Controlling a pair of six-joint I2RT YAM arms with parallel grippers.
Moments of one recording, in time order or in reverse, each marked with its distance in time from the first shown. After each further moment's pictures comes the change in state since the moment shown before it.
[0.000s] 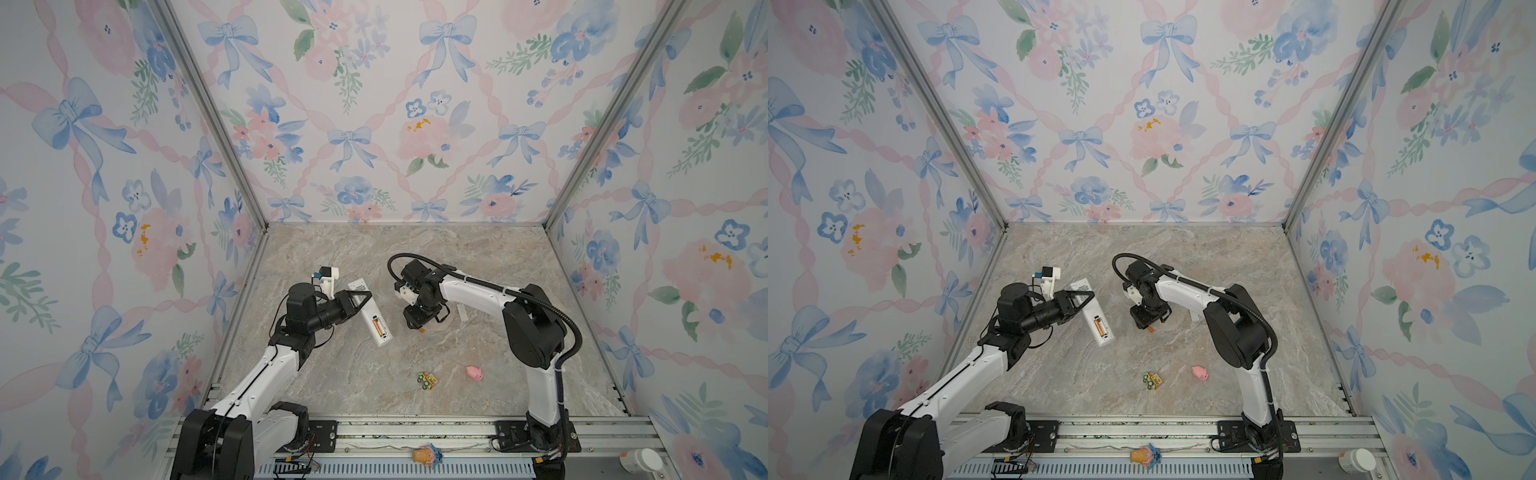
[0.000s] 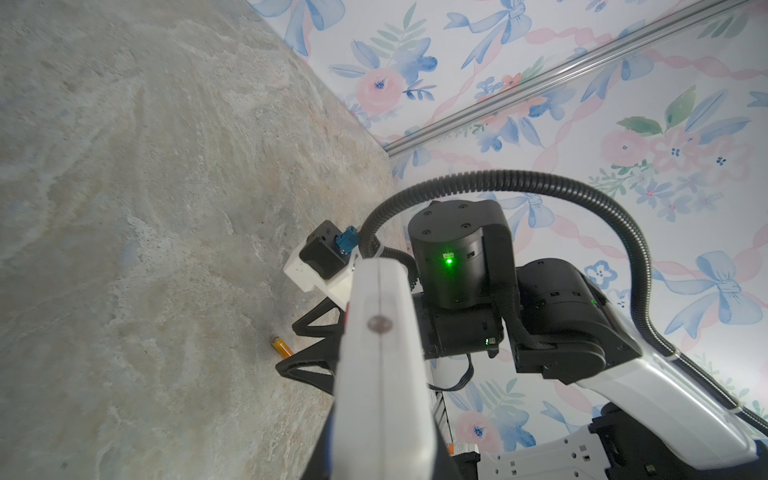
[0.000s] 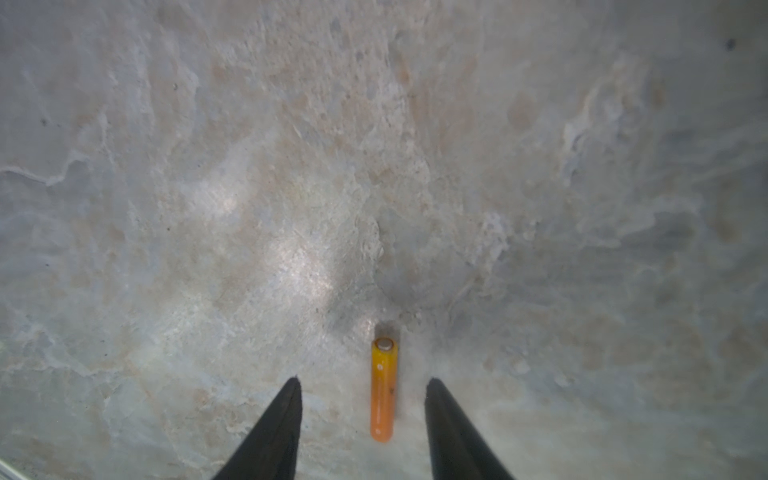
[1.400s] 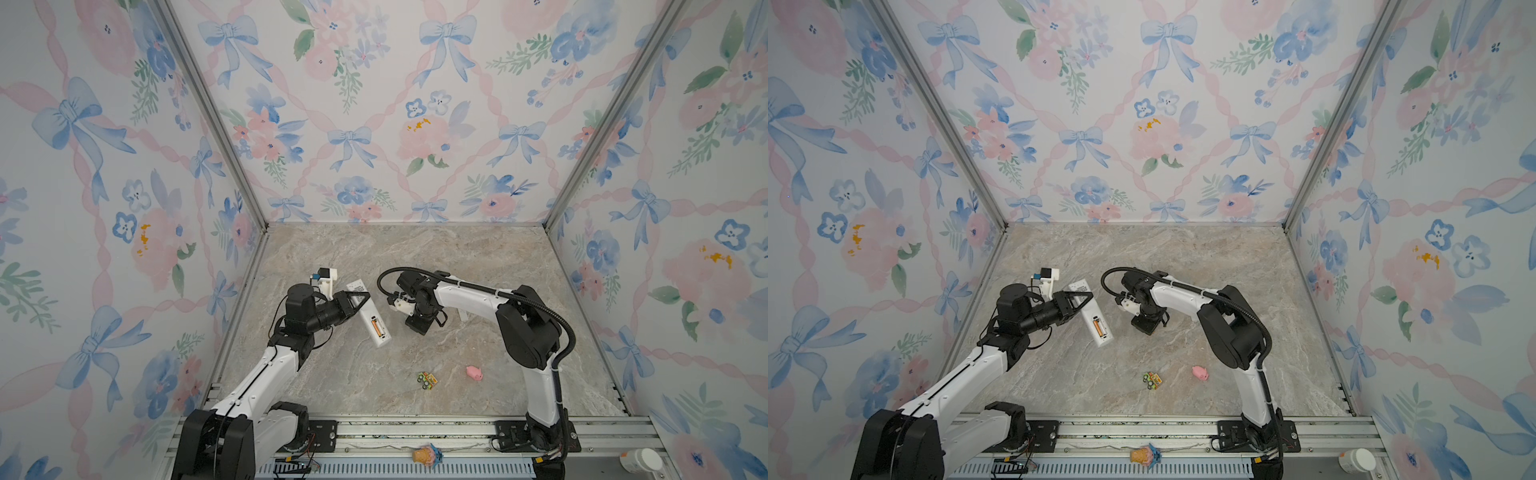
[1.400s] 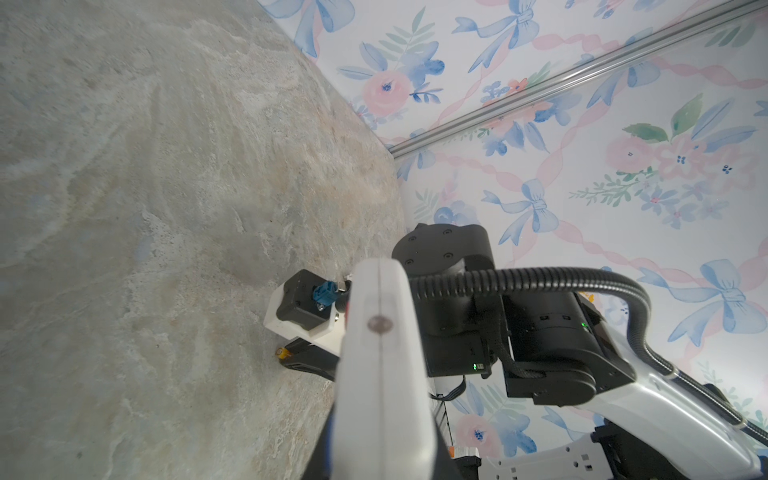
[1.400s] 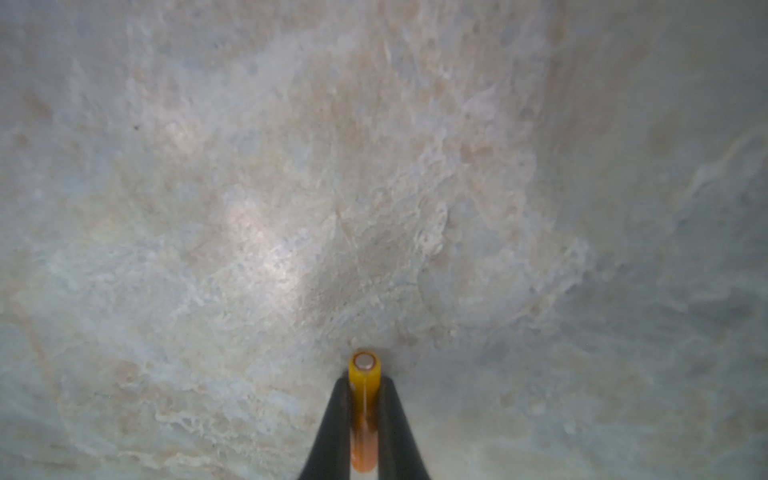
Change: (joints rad) left arm 0.014 0.002 -0.008 -0.005 0.004 -0.004; right arm 0.048 0.000 -0.055 0.008 0.078 -0.307
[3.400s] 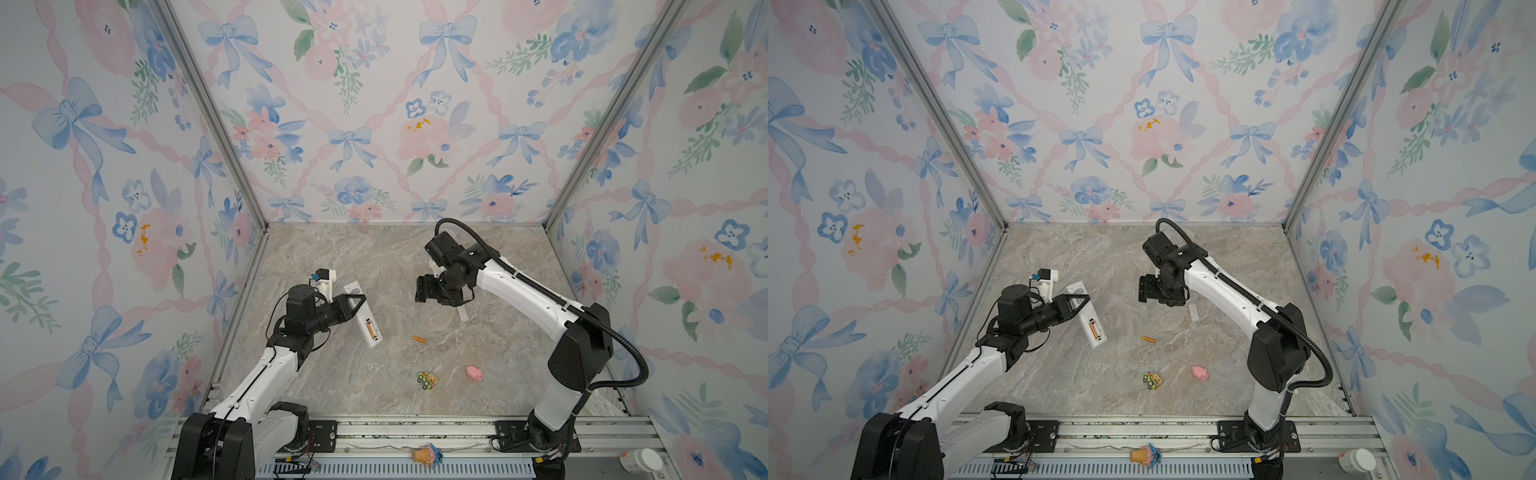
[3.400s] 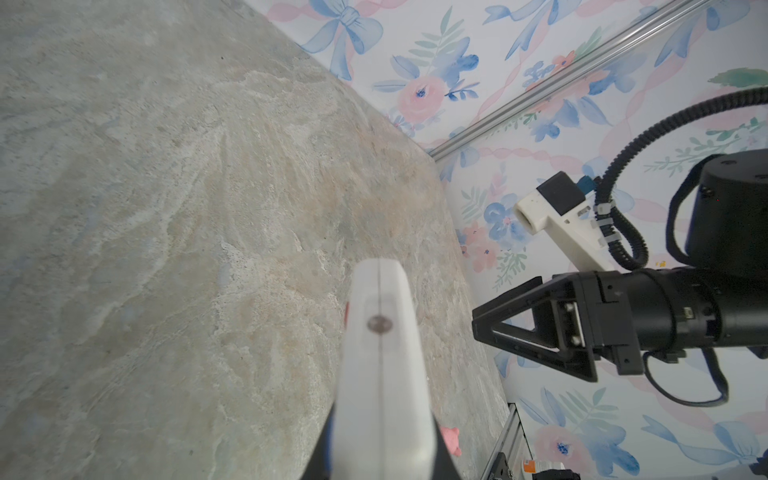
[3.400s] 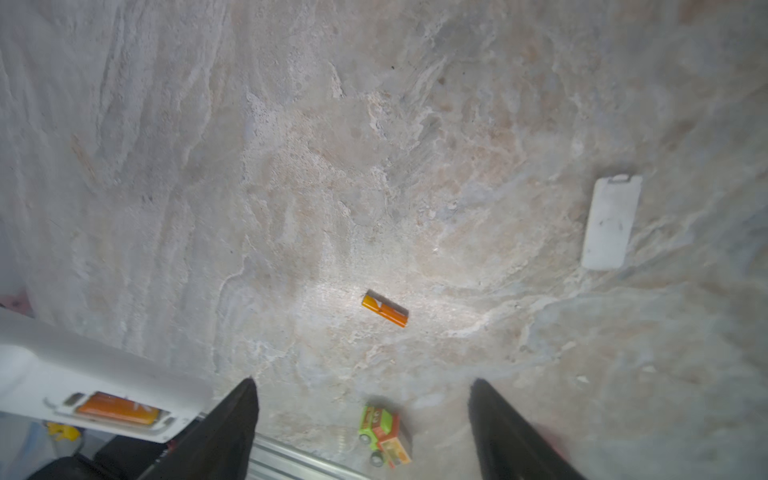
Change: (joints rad) left arm 0.005 -0.013 0.006 -0.103 -0.101 0.240; right arm -0.110 -0.270 0.163 -0.227 -0.080 1.026
